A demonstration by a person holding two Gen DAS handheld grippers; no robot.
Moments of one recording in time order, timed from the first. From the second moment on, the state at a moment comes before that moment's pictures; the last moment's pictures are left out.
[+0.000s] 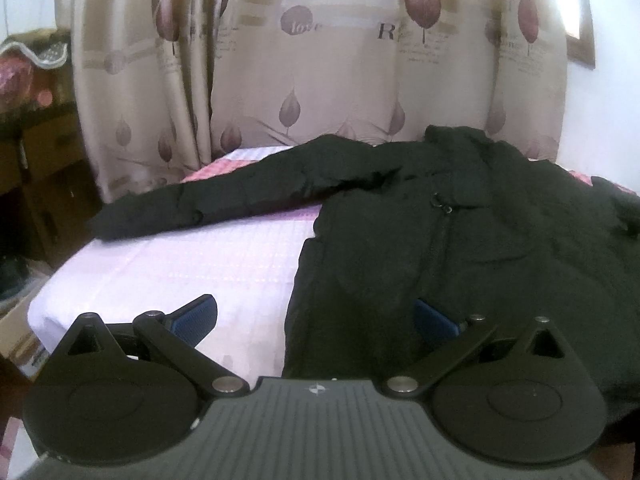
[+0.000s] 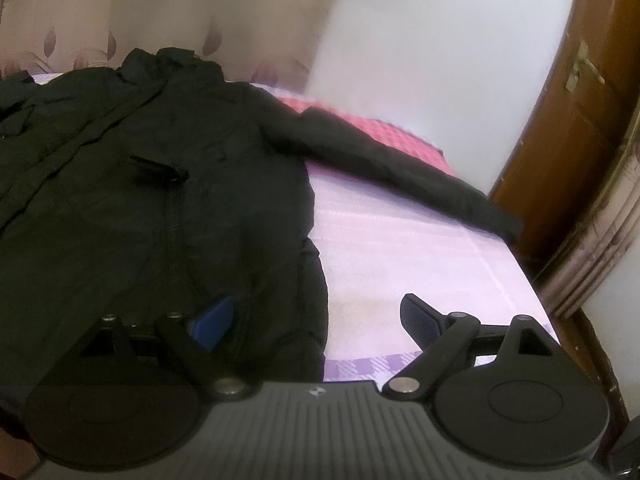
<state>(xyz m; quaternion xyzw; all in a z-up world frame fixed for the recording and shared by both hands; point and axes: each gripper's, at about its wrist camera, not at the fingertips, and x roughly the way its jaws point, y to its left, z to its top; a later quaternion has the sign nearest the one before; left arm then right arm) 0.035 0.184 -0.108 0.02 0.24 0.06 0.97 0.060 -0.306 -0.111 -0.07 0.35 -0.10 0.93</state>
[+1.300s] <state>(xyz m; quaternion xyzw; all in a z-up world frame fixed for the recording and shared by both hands) 0.047 0.180 -0.088 -0.03 0.26 0.13 0.96 0.053 -0.294 -0.109 -0.06 0.34 -0.08 0.93</state>
